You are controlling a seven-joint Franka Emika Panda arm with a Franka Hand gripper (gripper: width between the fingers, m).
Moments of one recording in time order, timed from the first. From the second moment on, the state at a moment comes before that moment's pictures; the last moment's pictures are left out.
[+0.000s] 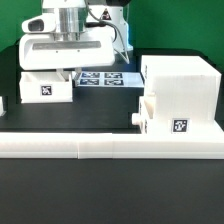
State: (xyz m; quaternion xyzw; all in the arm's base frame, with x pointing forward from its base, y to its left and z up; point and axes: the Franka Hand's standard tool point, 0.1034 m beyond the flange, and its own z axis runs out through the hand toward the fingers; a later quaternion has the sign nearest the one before) arm 0.385 -0.096 0.006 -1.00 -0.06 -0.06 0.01
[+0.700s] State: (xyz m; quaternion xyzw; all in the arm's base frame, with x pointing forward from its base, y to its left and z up) arm 0.420 -0.069 0.027 -0.99 -0.10 -0.04 0.03
